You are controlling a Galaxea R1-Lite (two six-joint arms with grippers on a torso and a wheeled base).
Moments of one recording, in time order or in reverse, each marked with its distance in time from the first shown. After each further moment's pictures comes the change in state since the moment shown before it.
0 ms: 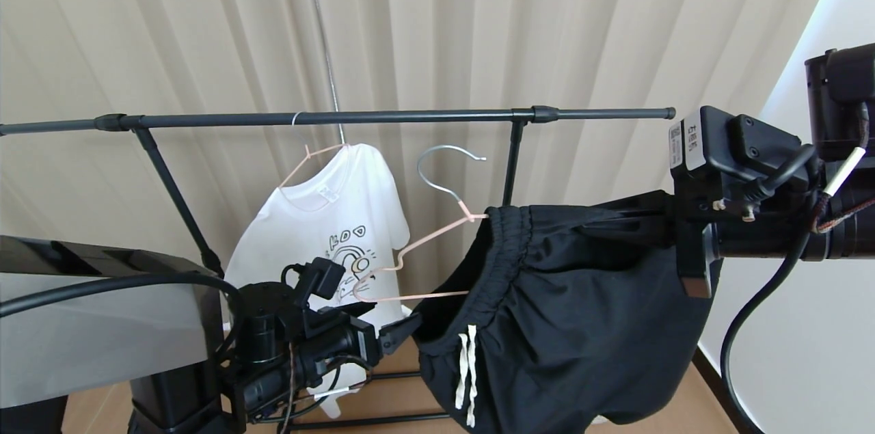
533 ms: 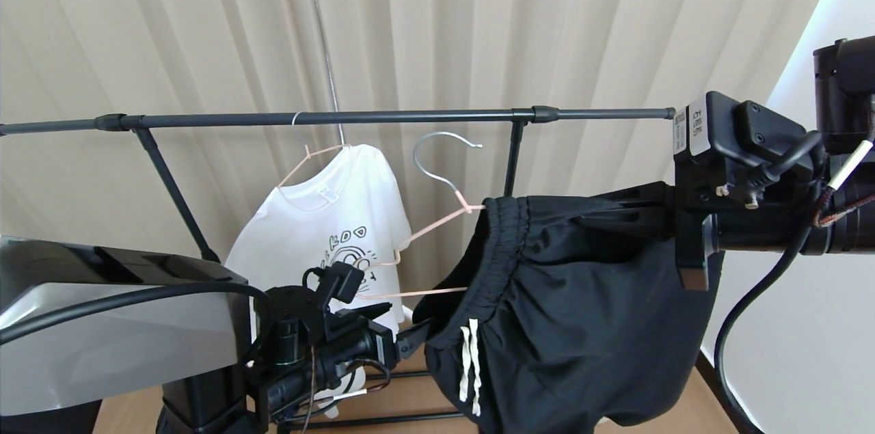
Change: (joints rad) left arm -0.049 0.051 -0.048 0.000 0.023 0.005; right arm 0.005 -0.003 -0.003 -0.037 -0.007 0.034
